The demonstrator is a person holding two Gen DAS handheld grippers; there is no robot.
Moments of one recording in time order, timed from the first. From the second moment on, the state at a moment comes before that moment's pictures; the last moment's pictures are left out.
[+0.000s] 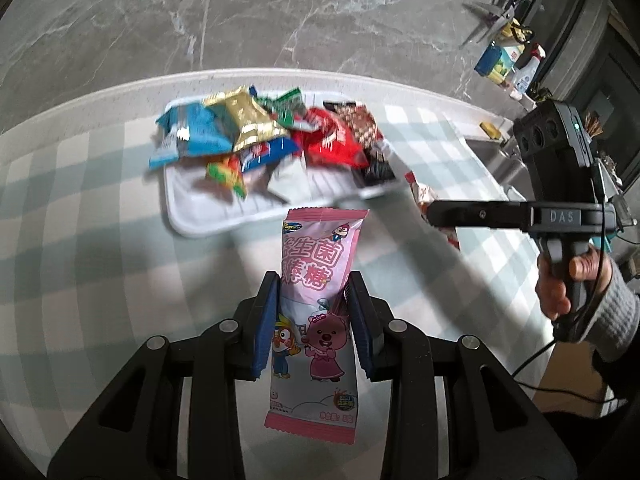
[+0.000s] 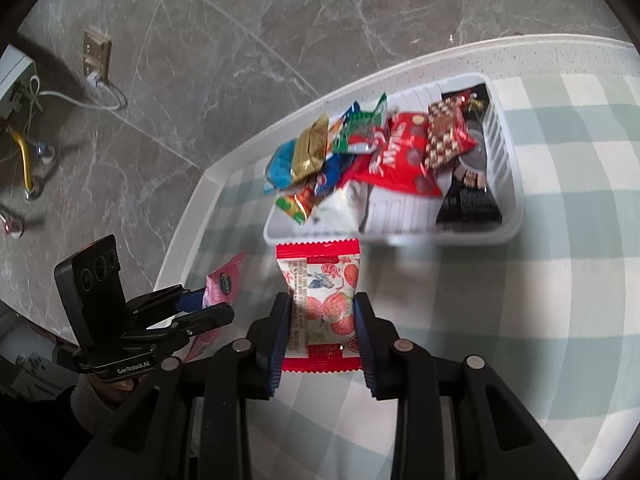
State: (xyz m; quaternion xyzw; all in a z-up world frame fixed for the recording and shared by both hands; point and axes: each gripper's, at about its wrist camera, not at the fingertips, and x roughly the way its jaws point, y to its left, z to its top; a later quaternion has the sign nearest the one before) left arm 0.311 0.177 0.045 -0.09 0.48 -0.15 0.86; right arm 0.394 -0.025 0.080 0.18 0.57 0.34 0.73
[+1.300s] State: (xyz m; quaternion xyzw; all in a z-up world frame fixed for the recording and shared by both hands) left arm 0.492 0.163 0.056 -0.06 0.47 -0.12 0.87; right arm 0.523 -0.014 0.068 0.22 0.53 0.30 0.76
